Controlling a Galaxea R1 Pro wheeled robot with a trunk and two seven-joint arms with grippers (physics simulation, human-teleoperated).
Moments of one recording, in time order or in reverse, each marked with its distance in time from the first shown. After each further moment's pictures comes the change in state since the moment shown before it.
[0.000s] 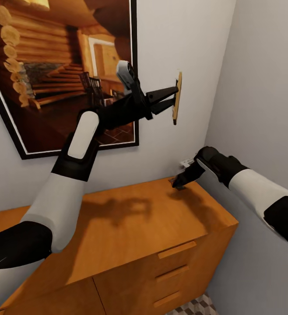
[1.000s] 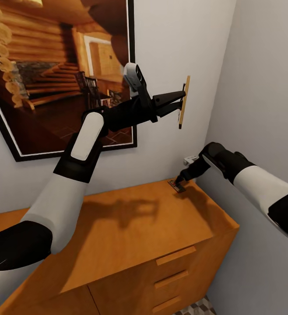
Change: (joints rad) left arm 0.000 0.001 -0.058 -0.010 0.004 -0.020 0.000; right arm -0.024 -0.026 -0.046 0.012 0.059 -0.004 0.084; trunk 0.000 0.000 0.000
